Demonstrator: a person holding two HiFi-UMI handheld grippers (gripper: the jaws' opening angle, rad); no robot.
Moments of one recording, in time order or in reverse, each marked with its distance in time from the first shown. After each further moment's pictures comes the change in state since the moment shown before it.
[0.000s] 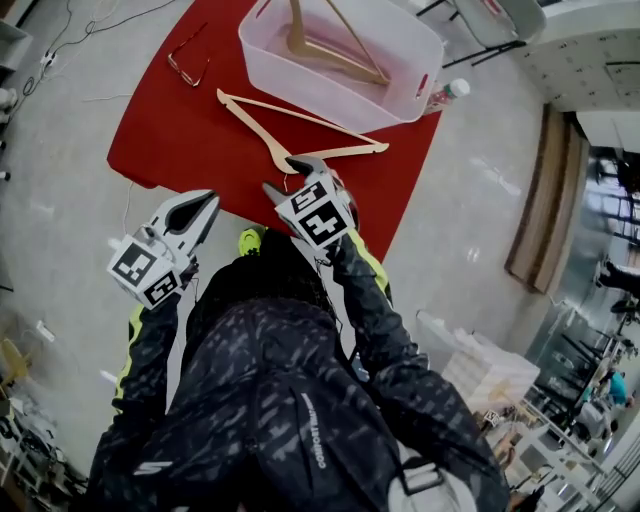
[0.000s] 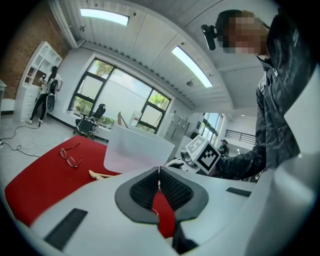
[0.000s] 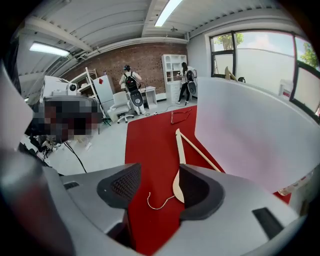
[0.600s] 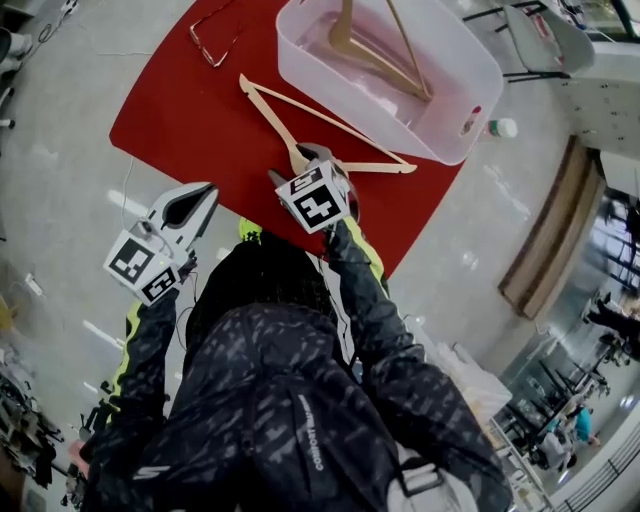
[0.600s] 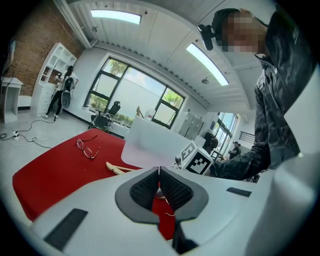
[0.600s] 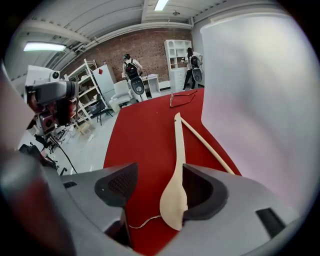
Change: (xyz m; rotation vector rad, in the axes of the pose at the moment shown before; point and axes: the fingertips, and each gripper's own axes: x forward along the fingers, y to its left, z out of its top) left arm 0.010 0.063 -0.024 -0.078 0.020 0.142; right arm 0.097 -0.036 -0.015 -0.016 0.131 0.061
